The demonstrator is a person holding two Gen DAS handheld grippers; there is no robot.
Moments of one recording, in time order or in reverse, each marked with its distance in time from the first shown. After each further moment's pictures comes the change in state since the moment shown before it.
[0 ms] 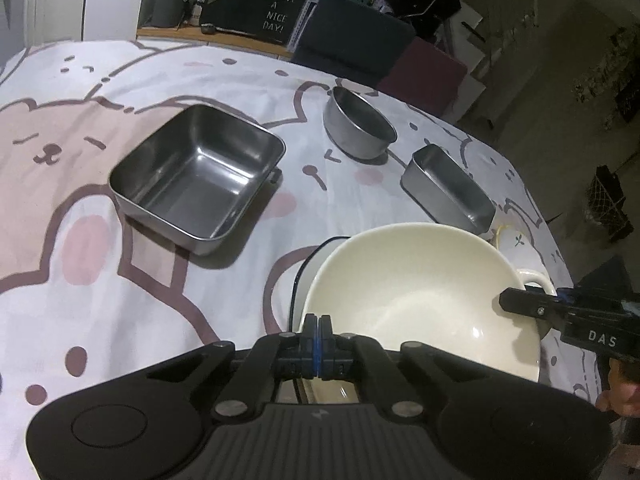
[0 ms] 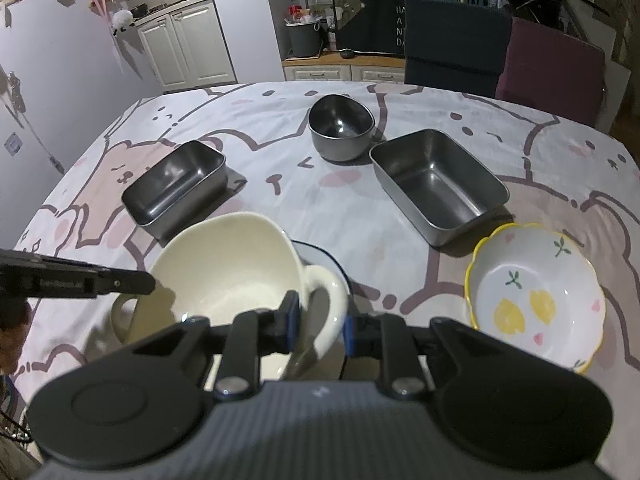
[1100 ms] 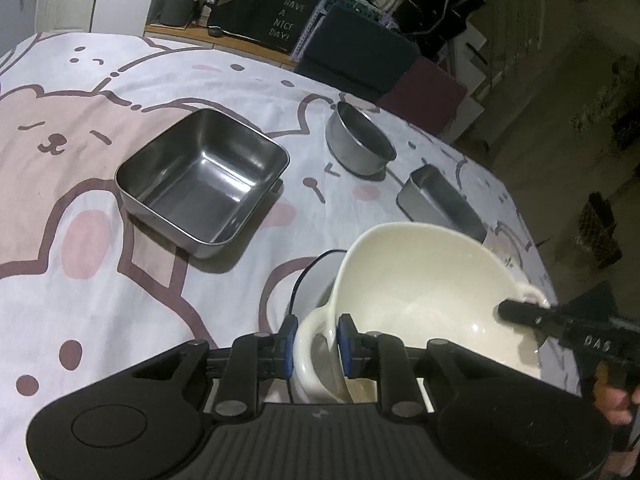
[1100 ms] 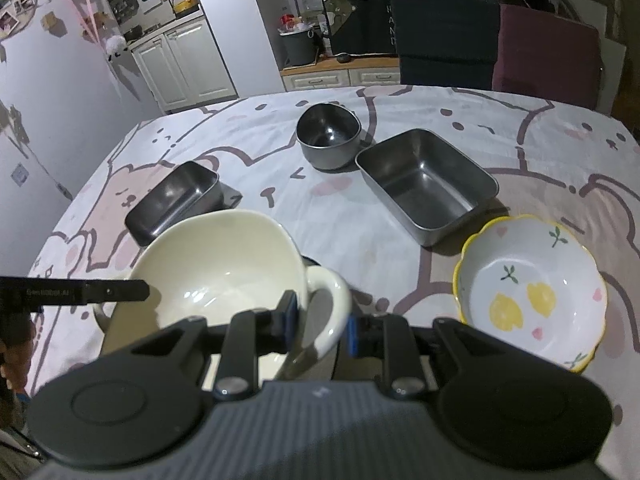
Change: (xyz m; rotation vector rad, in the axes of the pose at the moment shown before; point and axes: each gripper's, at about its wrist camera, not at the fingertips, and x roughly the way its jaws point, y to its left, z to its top) left arm -0.002 0.009 -0.001 -0.060 -0.027 -0.039; right arm -0.010 -0.018 0.000 0.075 -0.022 0.042
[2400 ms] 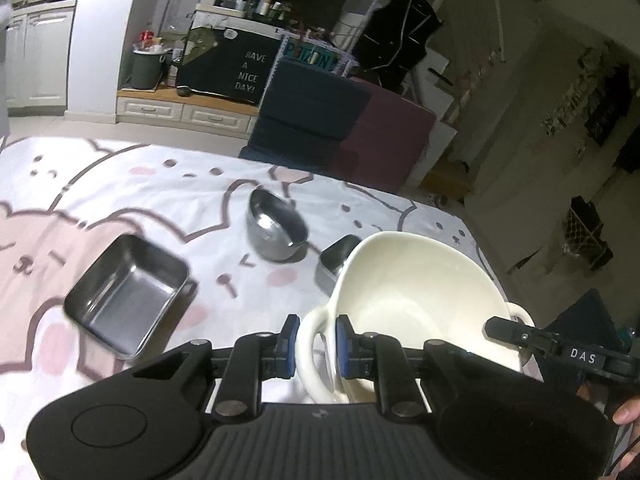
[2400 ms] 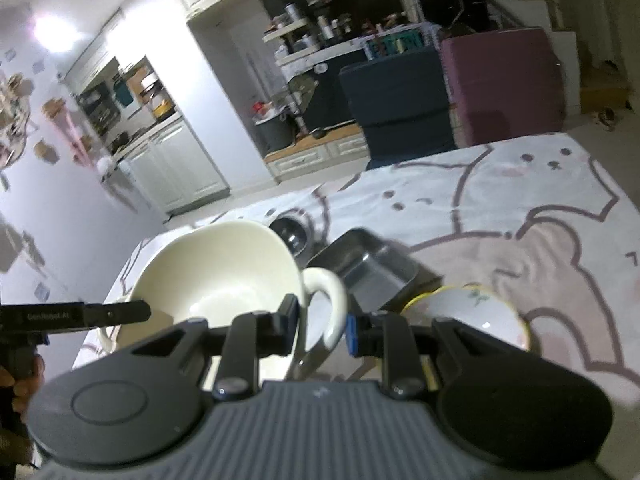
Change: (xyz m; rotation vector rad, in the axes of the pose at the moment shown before) left arm -0.045 -0.103 0.051 0.089 -0.132 -0.007; right arm -0.068 -0.073 0.023 0.211 -0.222 0.068
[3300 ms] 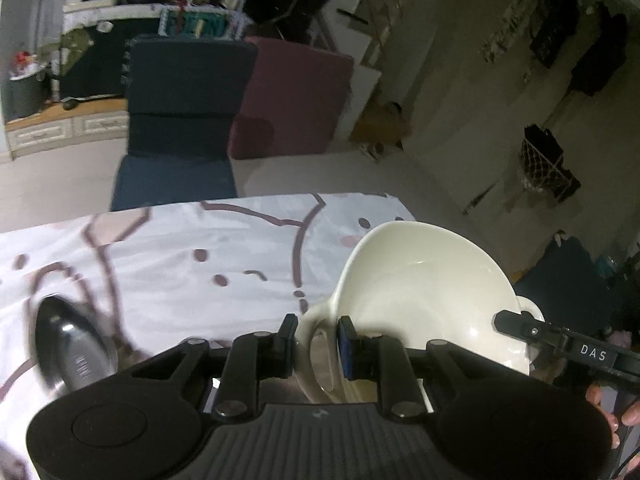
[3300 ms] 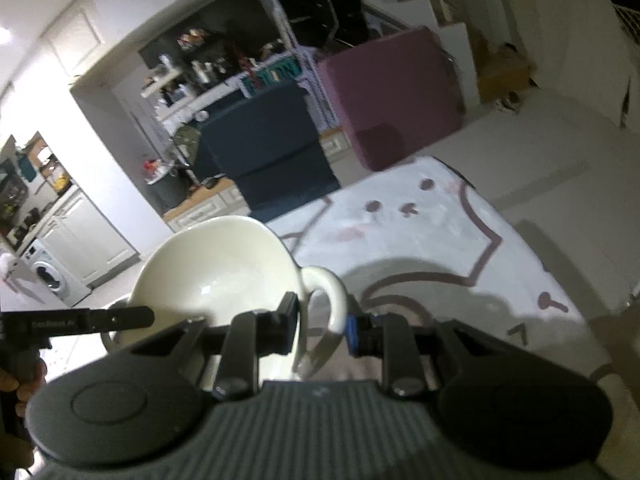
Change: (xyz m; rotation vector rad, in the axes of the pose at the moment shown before) left arm 0.205 -0.150 0.109 0.230 0.134 -0.137; right arm 0.019 -0.127 0.056 0.208 -0.112 -0.219
